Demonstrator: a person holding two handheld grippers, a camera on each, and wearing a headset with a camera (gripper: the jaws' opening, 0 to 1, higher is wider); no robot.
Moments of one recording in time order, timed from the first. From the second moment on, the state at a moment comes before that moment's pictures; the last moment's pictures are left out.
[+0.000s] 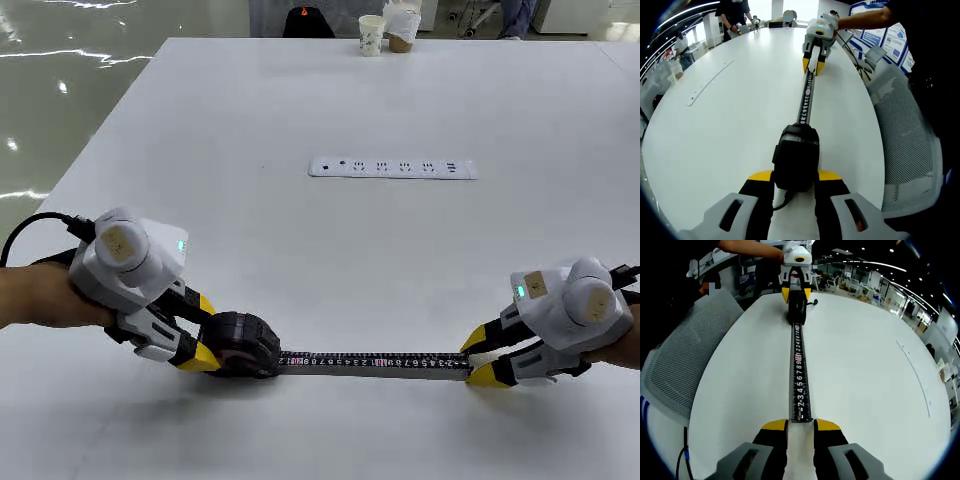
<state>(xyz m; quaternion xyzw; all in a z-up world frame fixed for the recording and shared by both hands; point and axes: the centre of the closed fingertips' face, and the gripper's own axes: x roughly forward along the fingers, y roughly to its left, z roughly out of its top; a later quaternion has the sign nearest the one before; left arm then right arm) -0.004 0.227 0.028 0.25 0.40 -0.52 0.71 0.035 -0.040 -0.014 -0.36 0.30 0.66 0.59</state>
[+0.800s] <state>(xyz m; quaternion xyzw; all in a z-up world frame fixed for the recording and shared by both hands) -0.015 0.241 0.031 0.21 0.41 -0.48 0.75 0.028 -0.053 0.000 -0.32 0.30 0.63 0.64</state>
